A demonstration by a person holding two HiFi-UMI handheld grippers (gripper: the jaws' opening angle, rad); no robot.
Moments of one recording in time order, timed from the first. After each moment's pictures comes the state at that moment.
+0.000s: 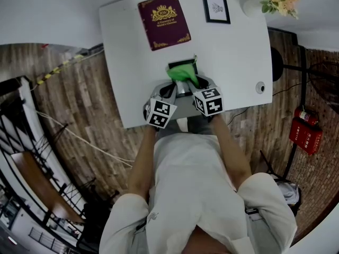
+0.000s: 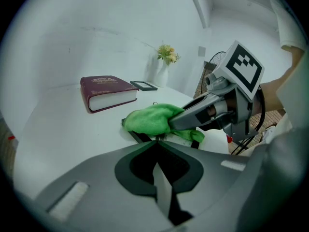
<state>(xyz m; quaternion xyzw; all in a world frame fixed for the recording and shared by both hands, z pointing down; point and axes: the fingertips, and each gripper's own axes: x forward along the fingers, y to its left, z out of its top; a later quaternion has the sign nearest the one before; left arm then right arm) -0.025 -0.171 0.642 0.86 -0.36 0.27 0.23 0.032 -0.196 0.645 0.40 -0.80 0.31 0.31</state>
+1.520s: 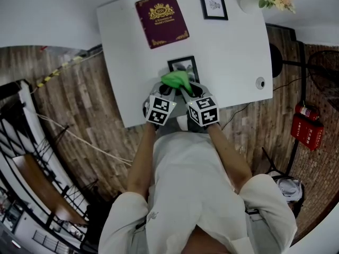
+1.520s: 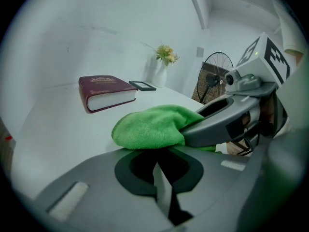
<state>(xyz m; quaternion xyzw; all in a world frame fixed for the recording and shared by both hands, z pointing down) -0.024 -0.171 0.641 0.87 -0.35 0.27 0.23 0.002 -0.156 0.626 0.41 -0.80 0.33 0.29</state>
